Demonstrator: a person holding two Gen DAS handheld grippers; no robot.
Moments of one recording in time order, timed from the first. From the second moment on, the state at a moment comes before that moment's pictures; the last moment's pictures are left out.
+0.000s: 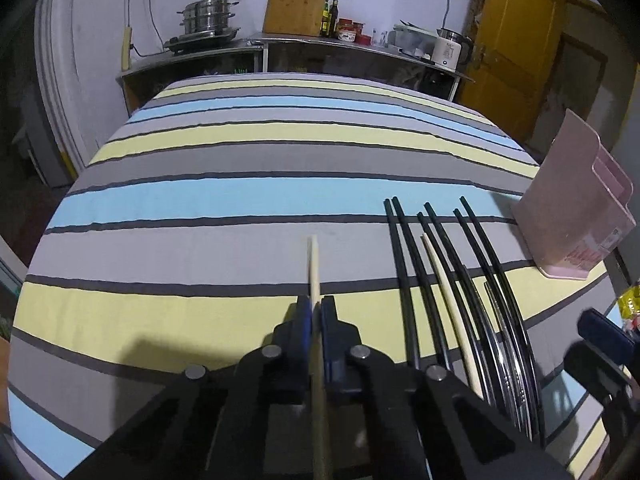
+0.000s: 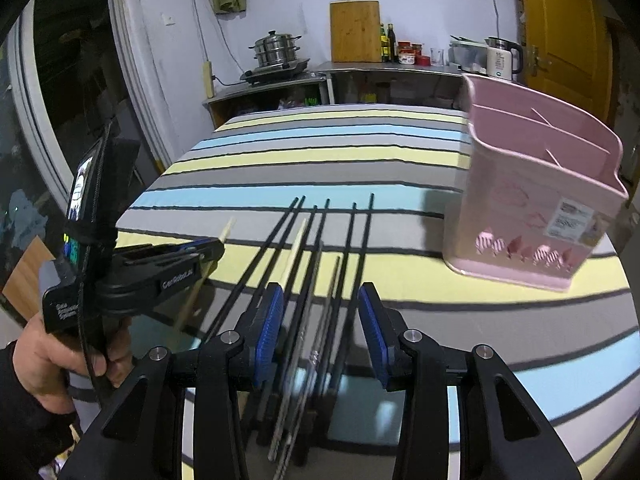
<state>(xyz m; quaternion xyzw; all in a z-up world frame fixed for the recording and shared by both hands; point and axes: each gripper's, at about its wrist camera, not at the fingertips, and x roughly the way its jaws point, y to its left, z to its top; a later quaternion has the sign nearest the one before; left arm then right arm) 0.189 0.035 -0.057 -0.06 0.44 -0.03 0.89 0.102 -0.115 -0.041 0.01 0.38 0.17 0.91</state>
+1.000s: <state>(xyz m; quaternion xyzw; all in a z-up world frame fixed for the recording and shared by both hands) 0.184 0.085 -0.058 -0.10 0.44 -0.03 0.89 0.214 -0.060 -0.077 0.00 0.45 0.22 0.86</state>
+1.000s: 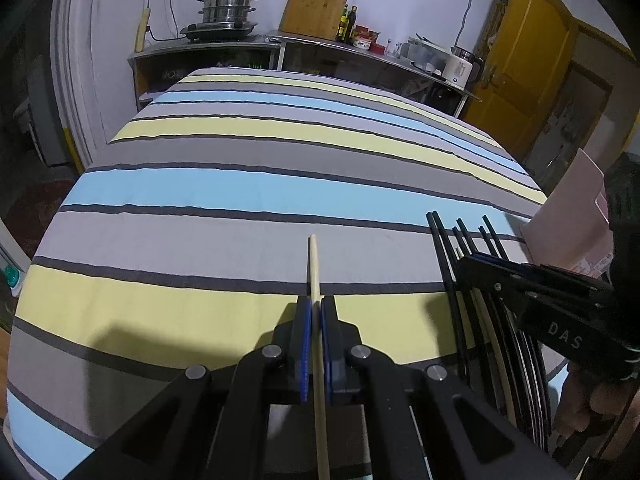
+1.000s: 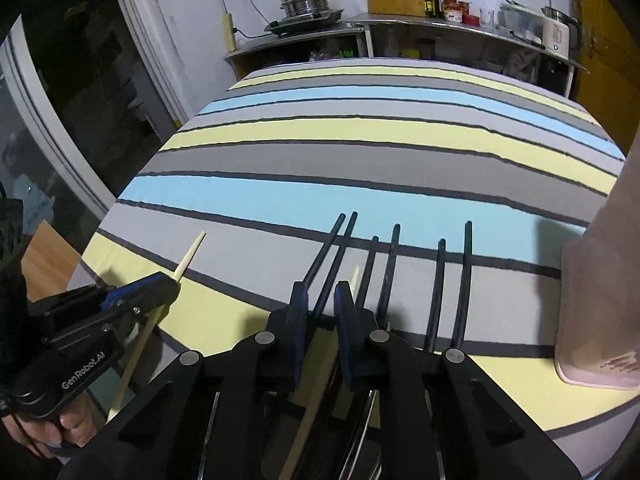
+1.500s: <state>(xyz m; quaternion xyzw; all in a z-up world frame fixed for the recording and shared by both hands) 0.197 0.083 -0.056 -0.09 0.45 -0.03 0.89 0.220 -0.056 -0.080 -0.03 0.46 0.19 0.86</state>
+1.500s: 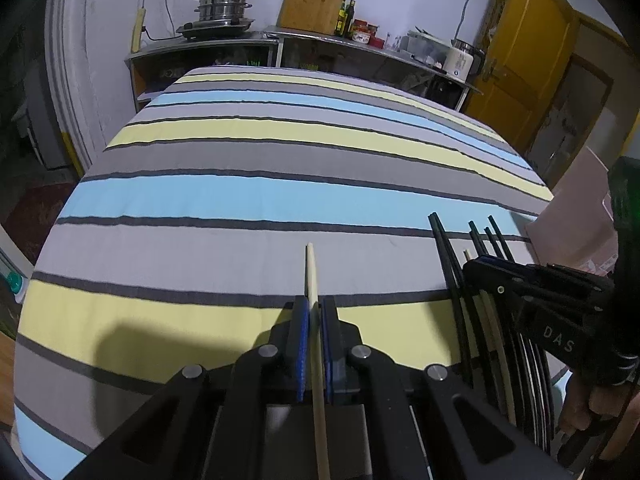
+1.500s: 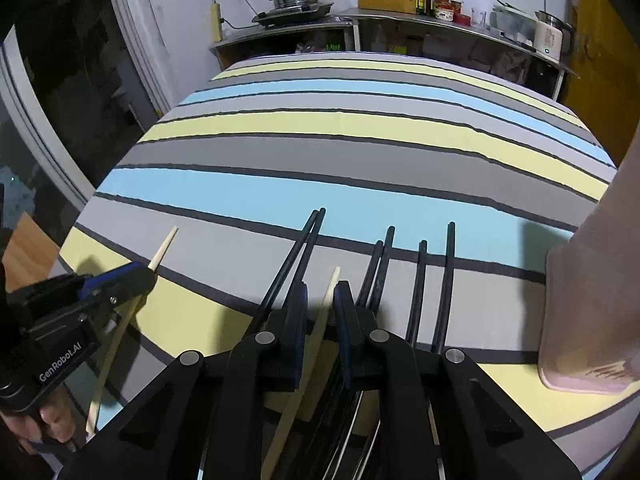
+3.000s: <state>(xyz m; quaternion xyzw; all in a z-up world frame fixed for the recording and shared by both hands) 0.150 0.030 0.143 -0.05 0.33 -0.14 0.93 0.131 -0.132 0.082 0.04 0.31 0.20 0.93</state>
